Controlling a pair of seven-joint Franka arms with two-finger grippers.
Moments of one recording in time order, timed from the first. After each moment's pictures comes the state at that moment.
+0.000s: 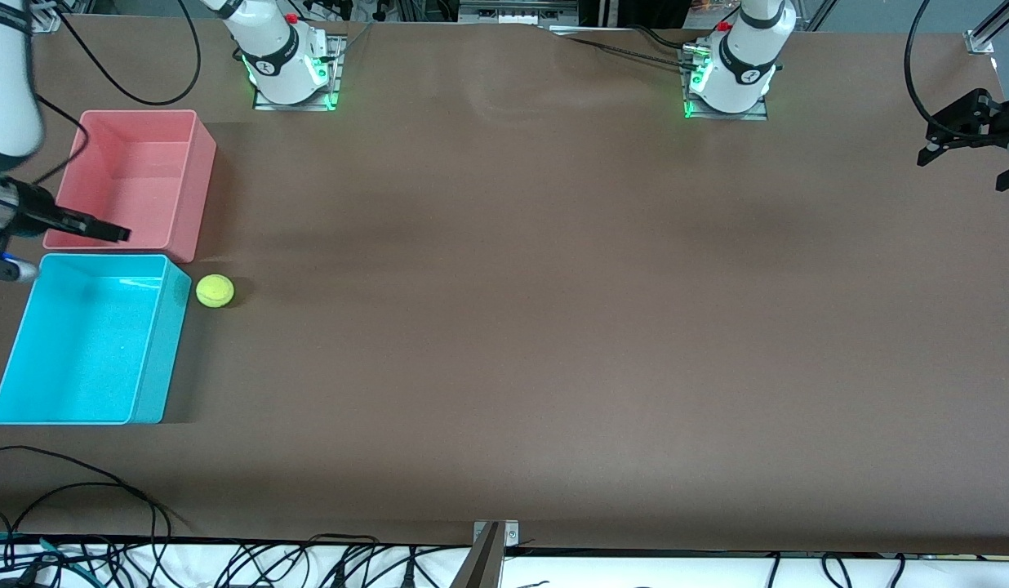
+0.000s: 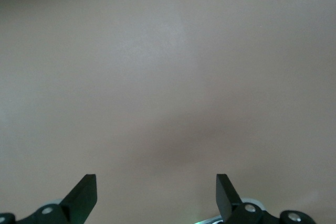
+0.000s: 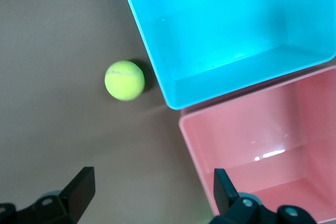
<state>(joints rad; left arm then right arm) 0.02 -0.01 0.04 -1.49 -0.01 1.43 0.40 -0.03 0.16 -0.20 -1.87 0.02 1.78 0.11</state>
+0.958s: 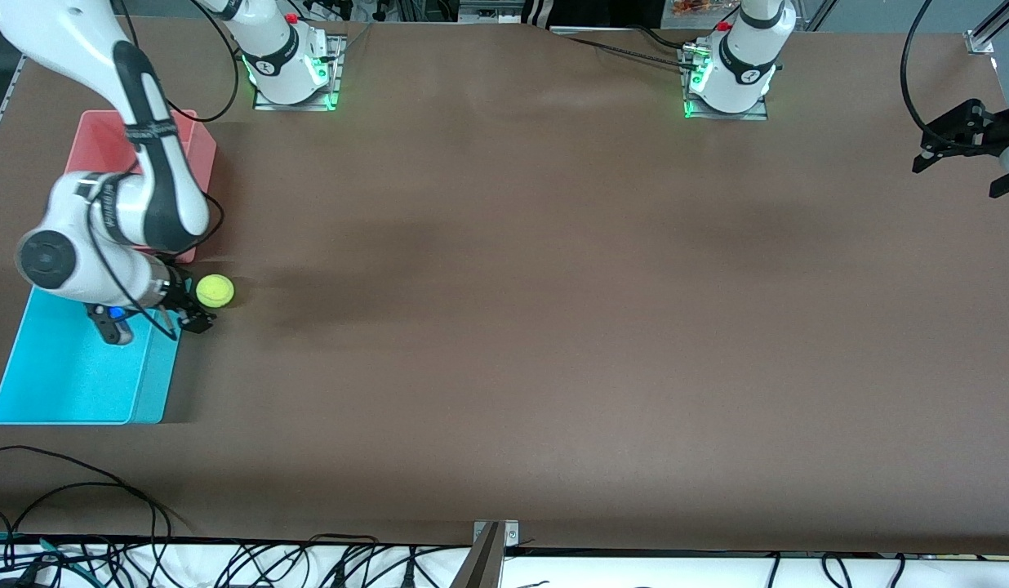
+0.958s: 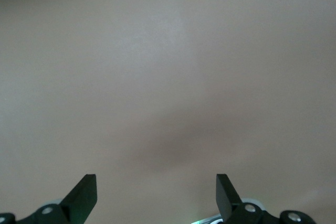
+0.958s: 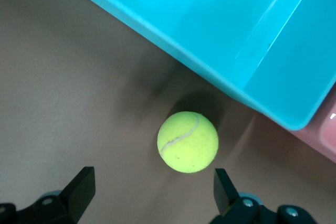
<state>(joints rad) 0.02 0.01 0.04 -1.49 -0.01 1.43 0.40 0.14 0.43 -0.20 -1.90 -0.02 2.16 0.97</state>
